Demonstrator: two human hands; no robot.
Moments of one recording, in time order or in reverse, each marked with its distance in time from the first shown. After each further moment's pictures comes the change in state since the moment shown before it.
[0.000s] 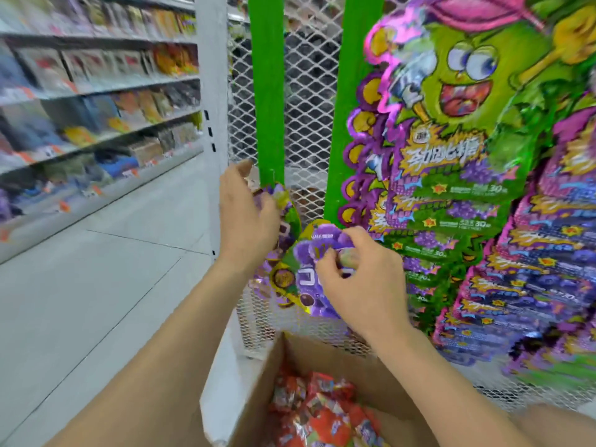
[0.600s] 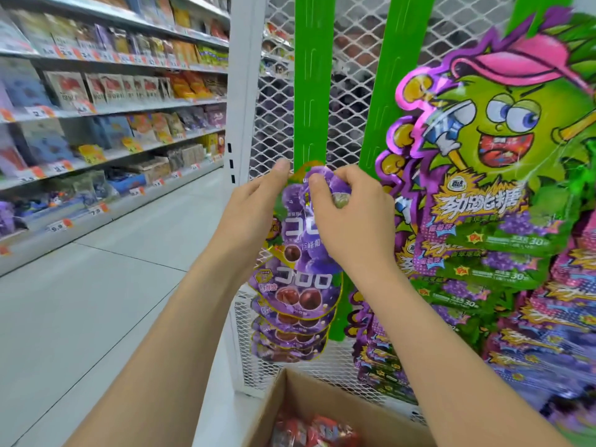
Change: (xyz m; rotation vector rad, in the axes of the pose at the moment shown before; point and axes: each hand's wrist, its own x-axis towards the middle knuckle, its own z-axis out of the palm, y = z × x) left_hand 0.048 0.029 -0.035 -0.554 -0.340 -0.261; right_hand 0.119 -0.064 0.027 0.123 0.102 0.006
